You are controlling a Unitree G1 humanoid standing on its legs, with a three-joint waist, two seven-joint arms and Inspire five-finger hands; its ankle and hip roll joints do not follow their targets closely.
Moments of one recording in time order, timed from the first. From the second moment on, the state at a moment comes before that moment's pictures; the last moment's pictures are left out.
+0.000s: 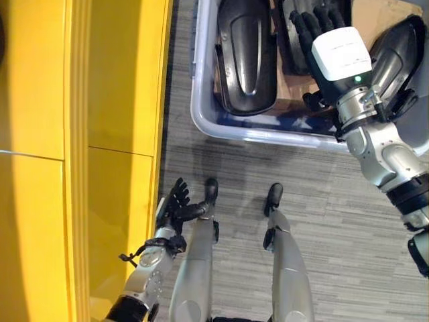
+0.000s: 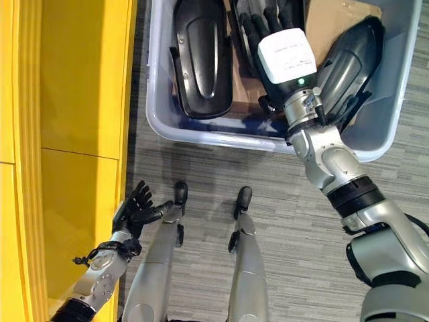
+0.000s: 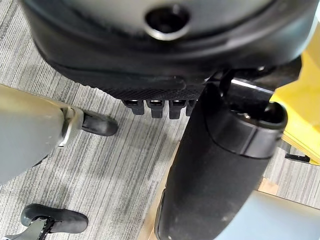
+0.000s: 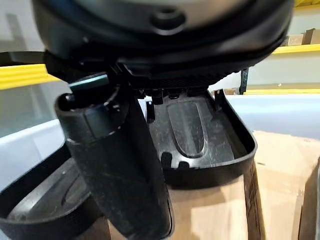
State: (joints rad) left arm -0.09 0.38 -0.29 0.26 -0.69 -0.12 0.19; right arm -1.01 -0.85 0.59 0.37 -0.66 0.08 -0.30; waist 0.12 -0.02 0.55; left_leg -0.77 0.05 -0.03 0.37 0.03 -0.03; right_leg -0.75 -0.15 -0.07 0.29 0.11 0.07
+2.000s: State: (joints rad) left arm -0.11 0.45 -0.31 0.16 -0.70 -0.16 0.27; right arm -1.30 -0.83 0.73 0.81 -0.34 0.07 -0.40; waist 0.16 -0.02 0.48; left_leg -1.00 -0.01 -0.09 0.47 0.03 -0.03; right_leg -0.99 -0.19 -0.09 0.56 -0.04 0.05
